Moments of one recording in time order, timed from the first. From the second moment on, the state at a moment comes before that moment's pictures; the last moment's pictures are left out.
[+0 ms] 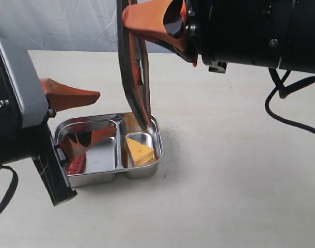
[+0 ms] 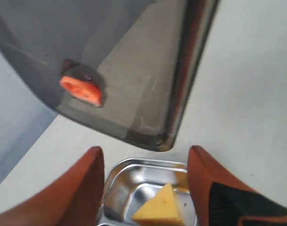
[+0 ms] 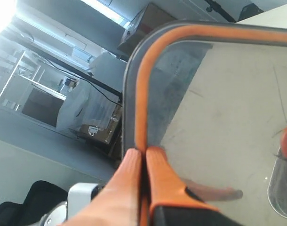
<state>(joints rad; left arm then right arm) -0.69 0.94 -0.47 1.42 -0.23 -0.93 0.75 1.18 -0.88 1.74 0.56 -0.87</state>
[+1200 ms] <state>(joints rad) -0.71 1.08 -0.58 0.78 -0.28 -0.45 0.87 1.23 -0.98 1.75 0.40 -0.71</state>
